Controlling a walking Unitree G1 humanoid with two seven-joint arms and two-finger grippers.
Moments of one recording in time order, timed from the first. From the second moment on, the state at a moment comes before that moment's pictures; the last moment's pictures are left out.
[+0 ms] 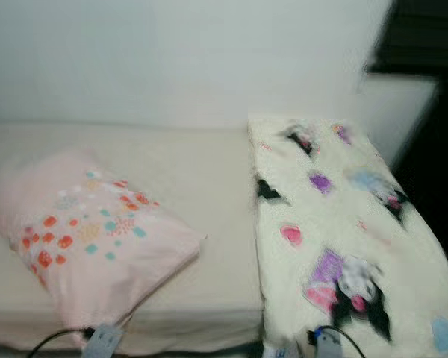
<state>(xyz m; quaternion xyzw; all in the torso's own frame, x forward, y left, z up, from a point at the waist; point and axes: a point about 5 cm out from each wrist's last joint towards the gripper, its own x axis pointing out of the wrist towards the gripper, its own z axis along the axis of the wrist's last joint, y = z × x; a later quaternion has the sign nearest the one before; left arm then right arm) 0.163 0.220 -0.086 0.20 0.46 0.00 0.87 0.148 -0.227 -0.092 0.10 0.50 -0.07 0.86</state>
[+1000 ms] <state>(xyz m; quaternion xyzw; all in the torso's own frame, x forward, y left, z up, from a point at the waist) 0.145 0.228 -0.092 0.20 0.49 0.01 0.85 0.166 -0.212 -0.088 0.12 0.47 -0.07 0.87</state>
